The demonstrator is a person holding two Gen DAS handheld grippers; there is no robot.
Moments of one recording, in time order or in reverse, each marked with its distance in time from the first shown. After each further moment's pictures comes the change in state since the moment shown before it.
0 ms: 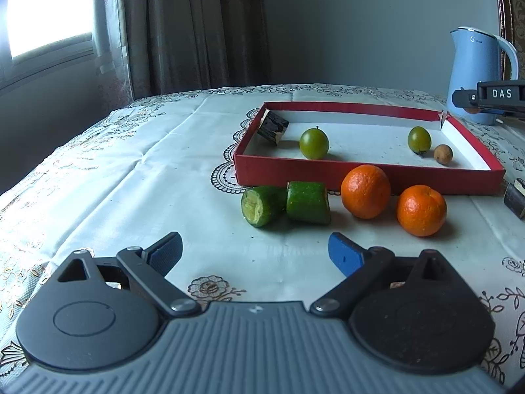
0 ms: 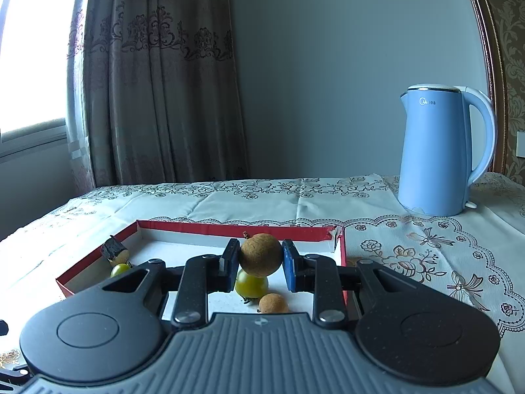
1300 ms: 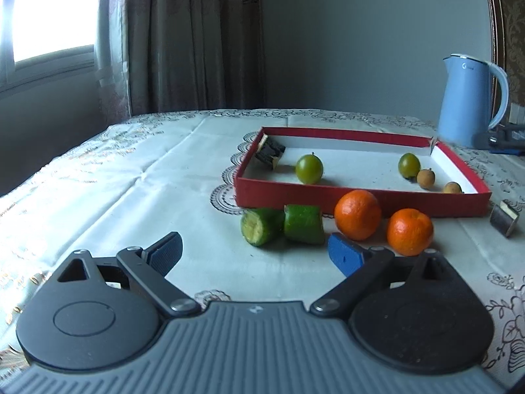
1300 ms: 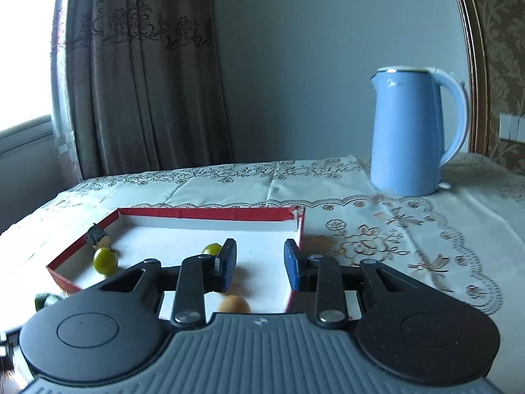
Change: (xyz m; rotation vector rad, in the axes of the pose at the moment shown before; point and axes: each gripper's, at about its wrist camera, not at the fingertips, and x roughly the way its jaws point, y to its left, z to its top) left arm -0.013 0.010 0.002 -0.024 -0.092 -0.028; right arm -0.025 -0.036 -0.003 0.030 0.061 -0.042
